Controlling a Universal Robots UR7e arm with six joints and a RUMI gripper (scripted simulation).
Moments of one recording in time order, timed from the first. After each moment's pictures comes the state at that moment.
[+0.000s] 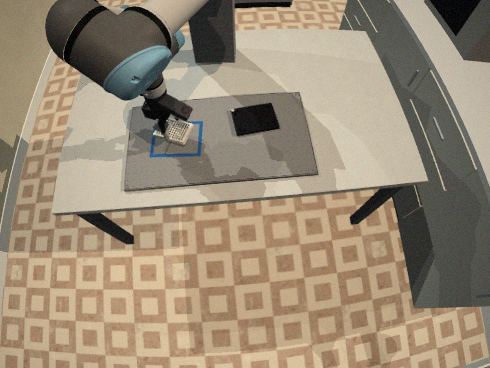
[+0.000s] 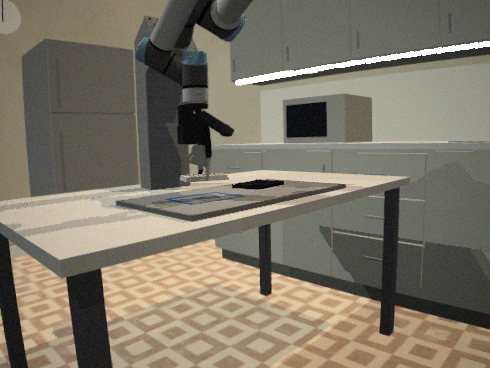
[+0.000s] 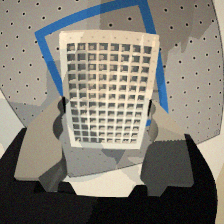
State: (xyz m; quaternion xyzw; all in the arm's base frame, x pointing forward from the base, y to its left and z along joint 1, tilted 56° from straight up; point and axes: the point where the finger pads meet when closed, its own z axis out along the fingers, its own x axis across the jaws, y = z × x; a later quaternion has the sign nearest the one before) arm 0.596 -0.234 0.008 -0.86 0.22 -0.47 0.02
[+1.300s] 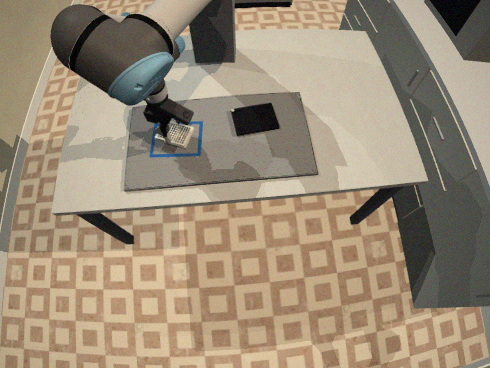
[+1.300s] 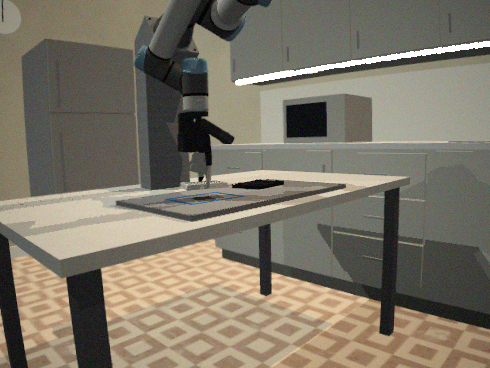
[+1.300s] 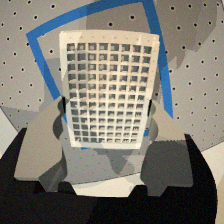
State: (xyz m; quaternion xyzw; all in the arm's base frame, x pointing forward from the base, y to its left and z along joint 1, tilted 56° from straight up) arm 0.615 -0.237 -0.005 -0.86 0.22 -0.47 0.02
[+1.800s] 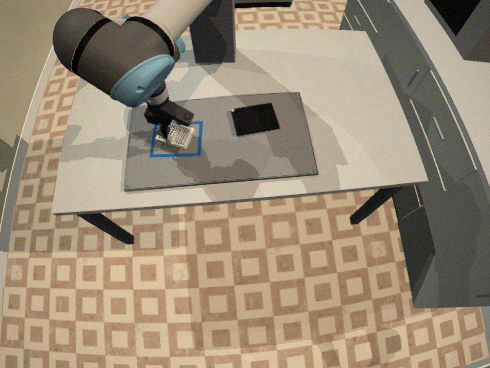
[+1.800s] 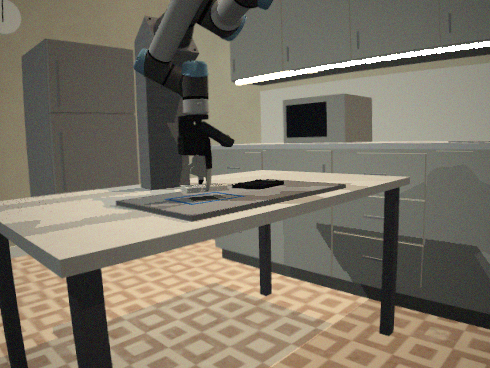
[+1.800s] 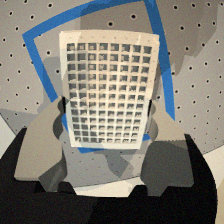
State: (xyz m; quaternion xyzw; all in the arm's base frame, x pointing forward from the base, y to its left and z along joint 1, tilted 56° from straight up) arm 0.622 -0.239 -0.010 -0.86 0.22 -0.47 0.02
